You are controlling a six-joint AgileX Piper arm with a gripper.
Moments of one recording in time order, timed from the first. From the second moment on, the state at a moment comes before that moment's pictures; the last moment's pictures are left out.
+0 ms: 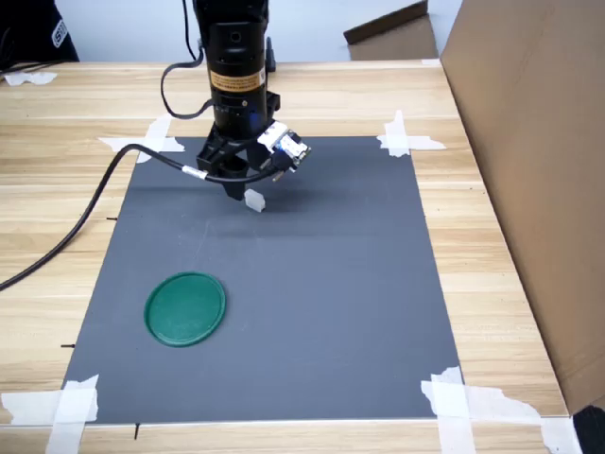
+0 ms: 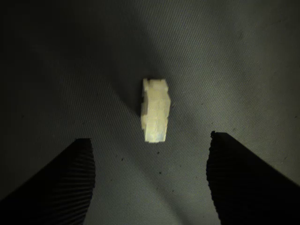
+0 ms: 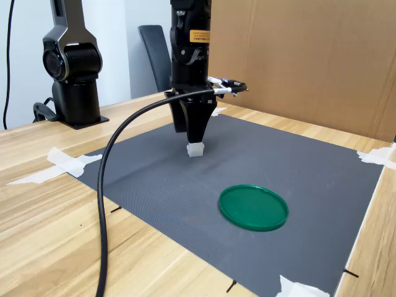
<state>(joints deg) 11.2 89.5 -52.2 -6.6 45.2 -50.2</state>
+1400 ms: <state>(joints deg) 11.2 95.2 -51.9 -5.1 40.1 -43.7</state>
